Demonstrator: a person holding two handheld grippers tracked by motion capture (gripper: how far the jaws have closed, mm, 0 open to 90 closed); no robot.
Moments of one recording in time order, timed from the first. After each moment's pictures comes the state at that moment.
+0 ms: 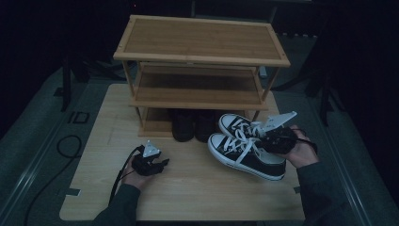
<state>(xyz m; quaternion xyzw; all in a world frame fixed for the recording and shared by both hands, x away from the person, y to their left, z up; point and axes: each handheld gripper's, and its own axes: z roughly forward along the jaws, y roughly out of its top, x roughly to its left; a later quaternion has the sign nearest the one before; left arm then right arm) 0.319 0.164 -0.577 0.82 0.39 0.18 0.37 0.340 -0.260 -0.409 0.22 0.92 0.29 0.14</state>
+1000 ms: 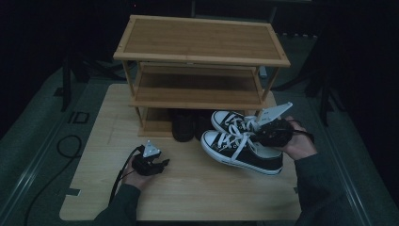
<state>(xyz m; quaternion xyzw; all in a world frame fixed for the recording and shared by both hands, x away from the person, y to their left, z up) 0.319 0.164 -0.577 0.82 0.39 0.18 0.37 0.345 -0.242 -0.383 0.18 0.93 0.30 0.13</state>
